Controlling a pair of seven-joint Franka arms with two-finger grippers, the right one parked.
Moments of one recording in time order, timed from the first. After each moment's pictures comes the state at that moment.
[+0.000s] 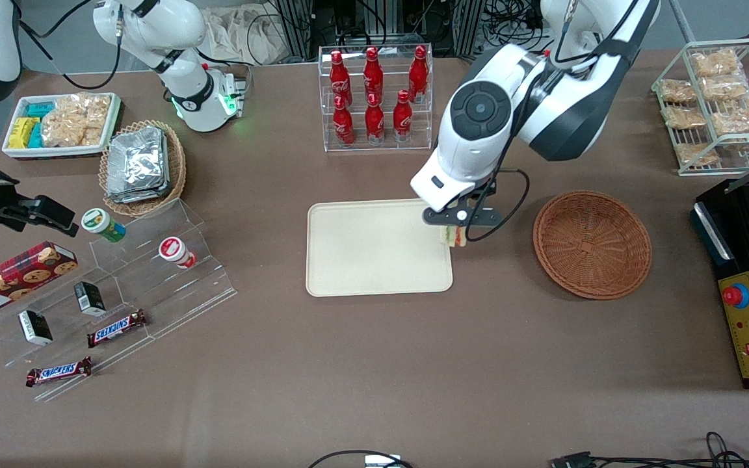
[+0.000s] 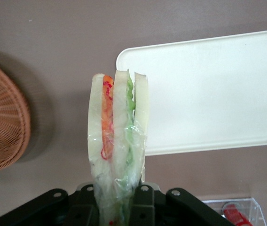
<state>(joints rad) -0.32 0.31 -0.37 -1.57 0.05 1.72 -0.61</state>
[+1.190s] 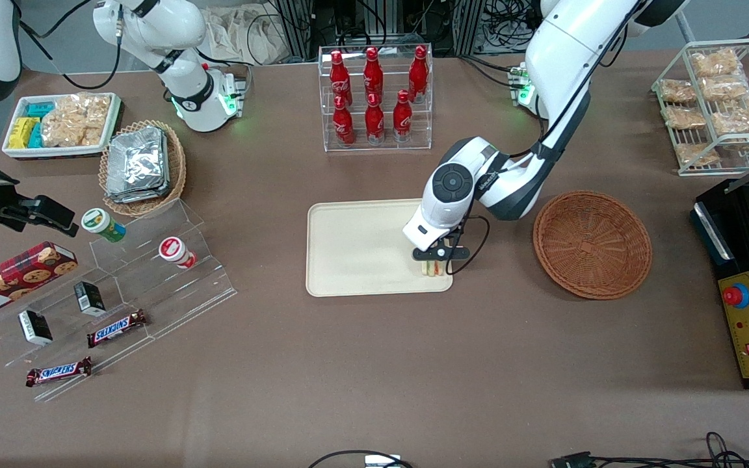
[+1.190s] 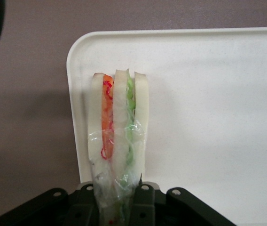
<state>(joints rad) -0.33 0.51 -0.37 -1.92 0.14 2.34 -0.76</state>
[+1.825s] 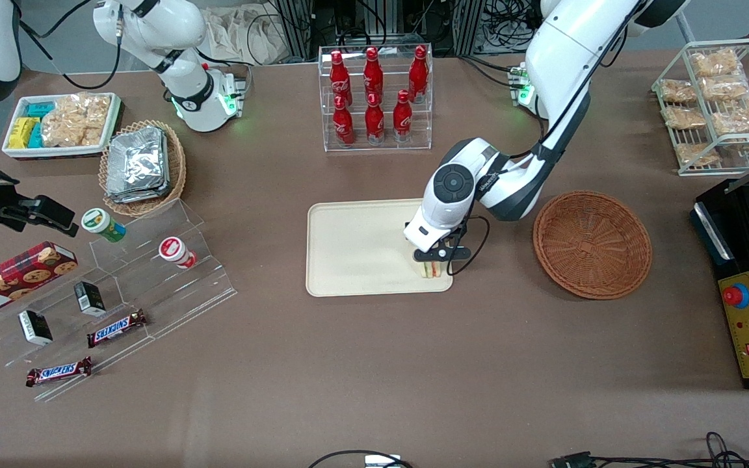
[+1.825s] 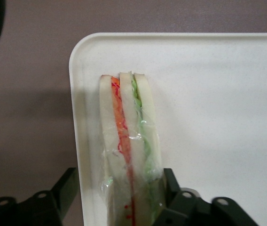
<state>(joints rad) -0.33 0.51 -0.36 -1.92 0.14 2.34 -0.79</state>
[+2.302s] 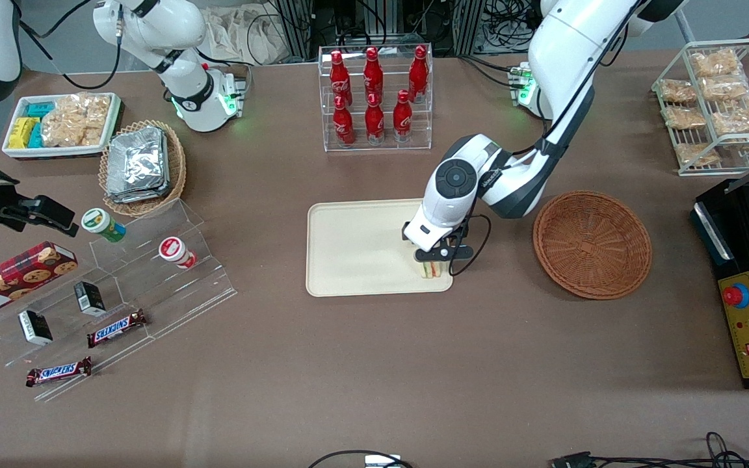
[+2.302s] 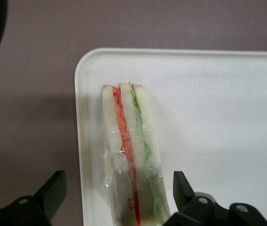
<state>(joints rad) -0.33 0.47 -0.36 -1.90 0.14 2.32 -0.80</state>
